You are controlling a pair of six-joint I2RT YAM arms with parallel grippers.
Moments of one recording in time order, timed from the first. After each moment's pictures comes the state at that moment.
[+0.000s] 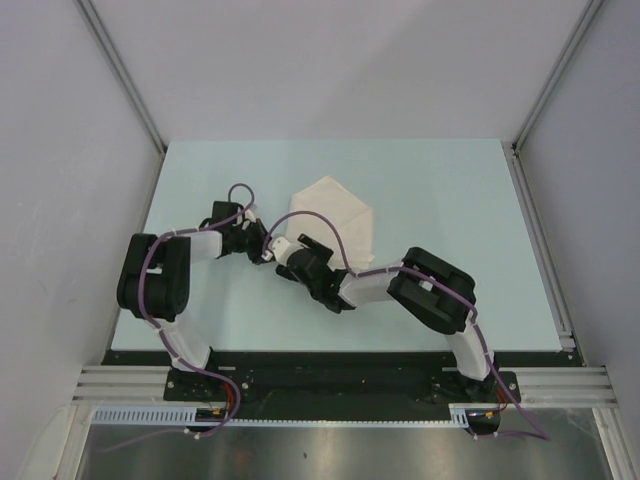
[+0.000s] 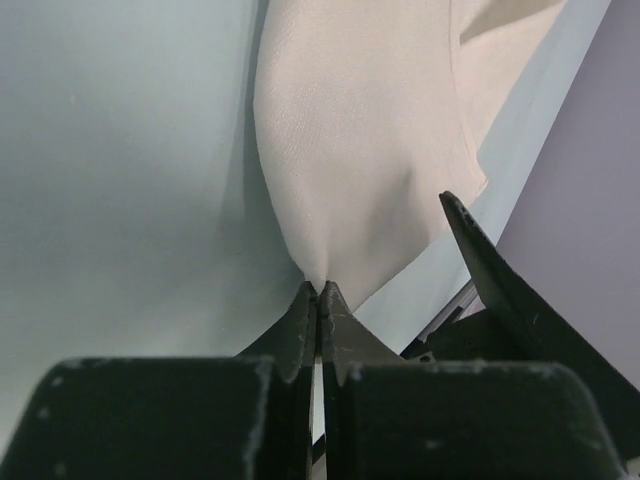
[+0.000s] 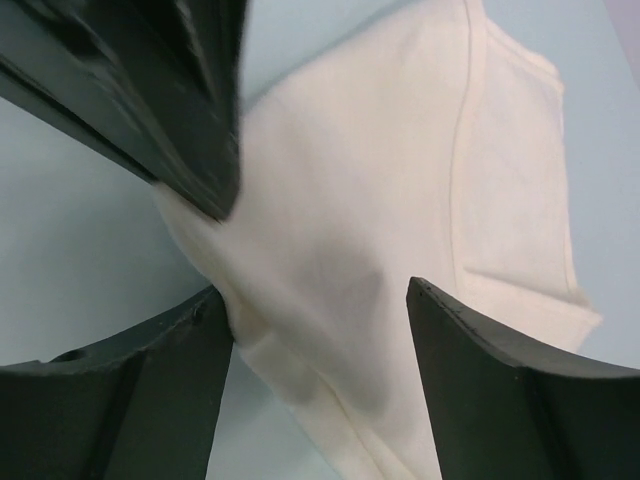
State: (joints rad) left arm -0.11 1.77 0.85 -0.06 0.70 -0.70; right arm 1.07 2.09 1.18 0.39 0.56 -0.35
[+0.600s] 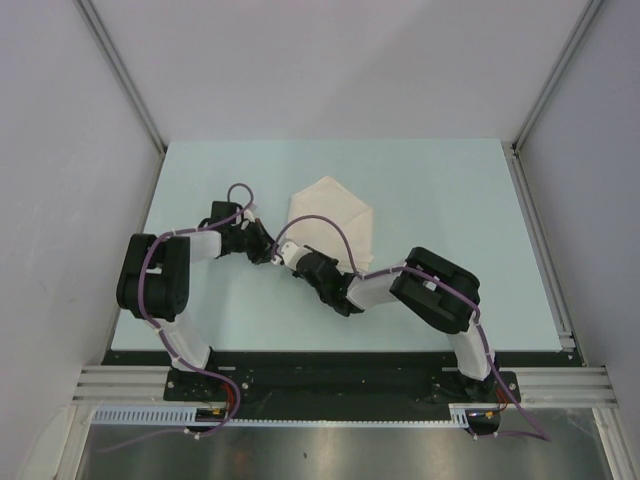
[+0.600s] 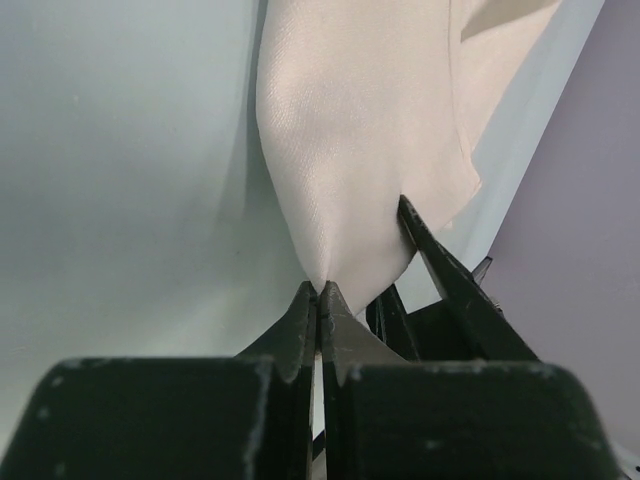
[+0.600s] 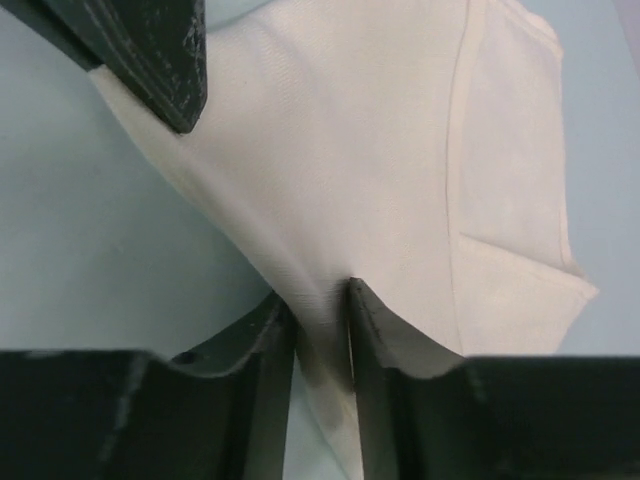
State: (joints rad) left arm -0.09 1.77 0.85 -0.06 0.72 -0.70; right arm 1.04 2.05 1.05 0.47 0.56 -0.38
